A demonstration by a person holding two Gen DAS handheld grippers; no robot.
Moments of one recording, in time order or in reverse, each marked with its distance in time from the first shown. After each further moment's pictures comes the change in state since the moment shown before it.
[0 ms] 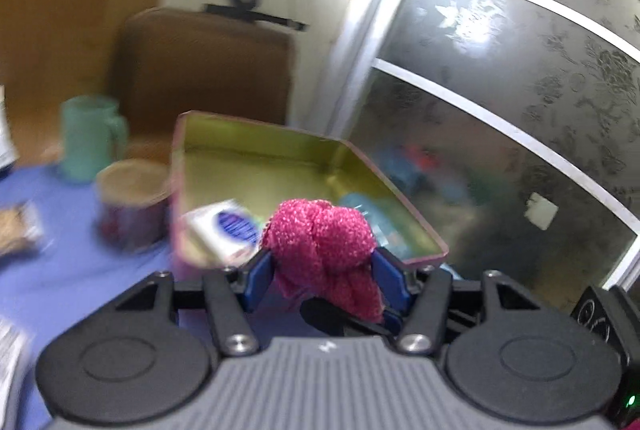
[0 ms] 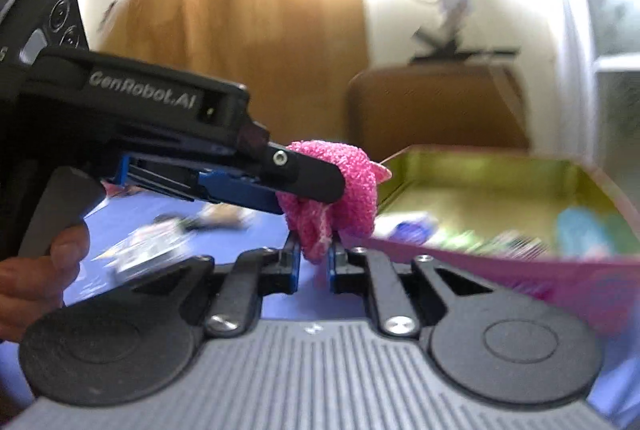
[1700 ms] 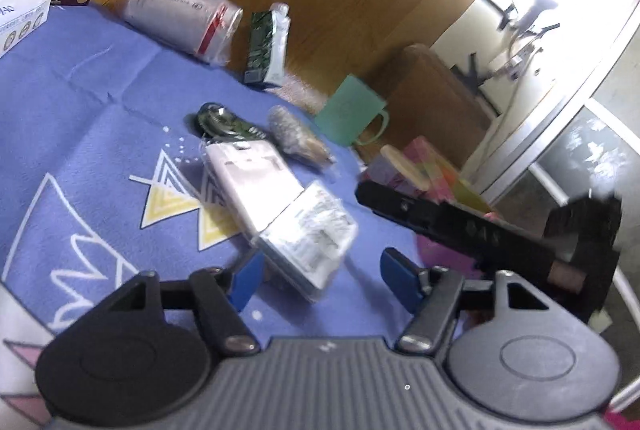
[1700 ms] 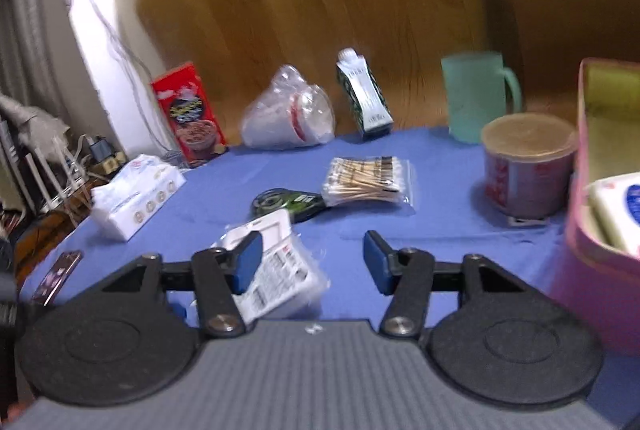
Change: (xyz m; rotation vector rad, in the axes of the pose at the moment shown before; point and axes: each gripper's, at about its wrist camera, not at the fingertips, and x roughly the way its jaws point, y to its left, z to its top) left arm -0.149 0.174 -0.109 -0.497 -0.138 0.274; right arm 0.177 0.074 0.030 0.154 0.340 0.344
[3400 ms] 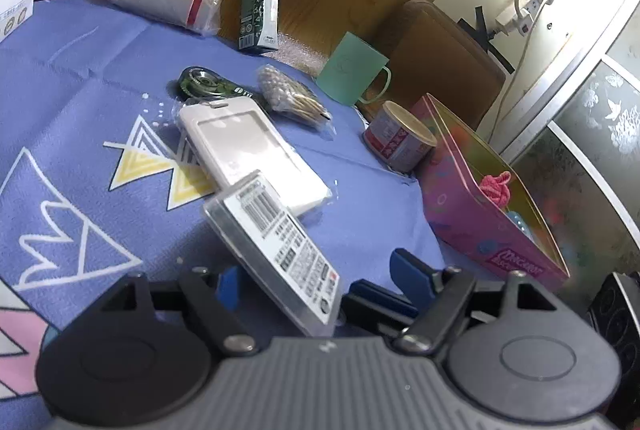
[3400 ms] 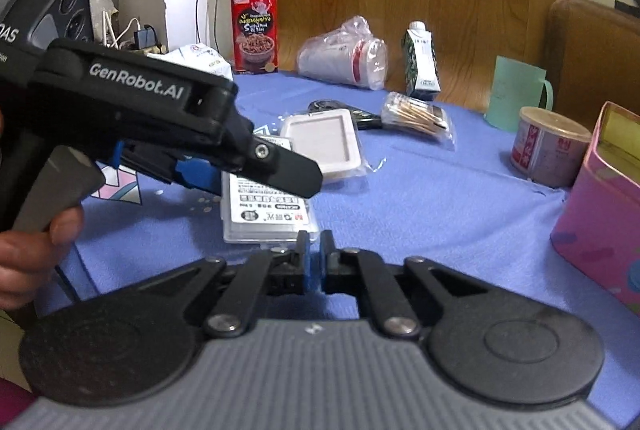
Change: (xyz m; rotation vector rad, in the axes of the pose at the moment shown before) left arm 0.011 -0.021 -0.011 0.056 0.092 0.050; right arm -0.032 0.054 -0.085 -0.357 0.064 -0.035
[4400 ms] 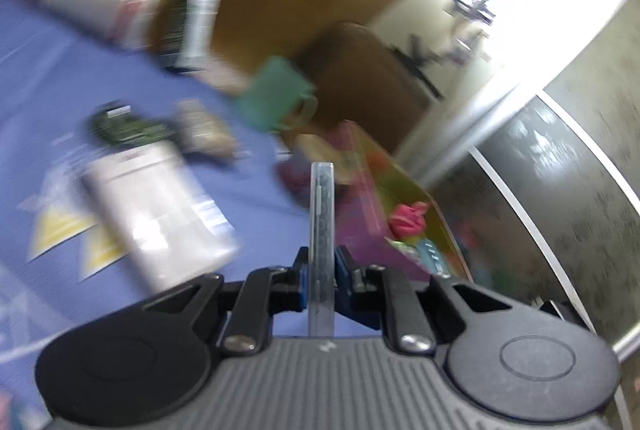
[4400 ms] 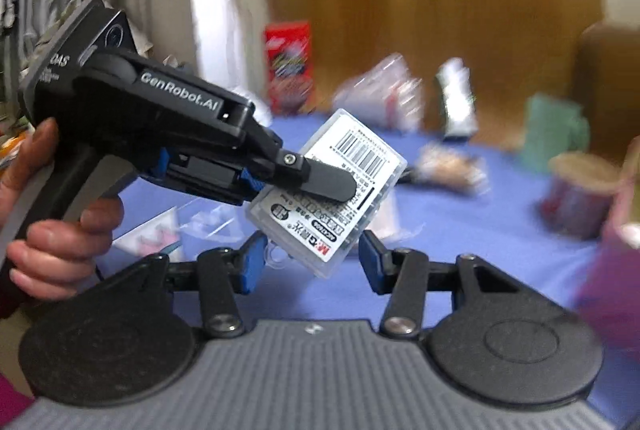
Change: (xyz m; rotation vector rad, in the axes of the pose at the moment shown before) left arm 0.007 -0.021 0.049 -0.010 0.010 -0.281; right arm -0.024 -0.007 0.028 0.020 -0.116 0.090
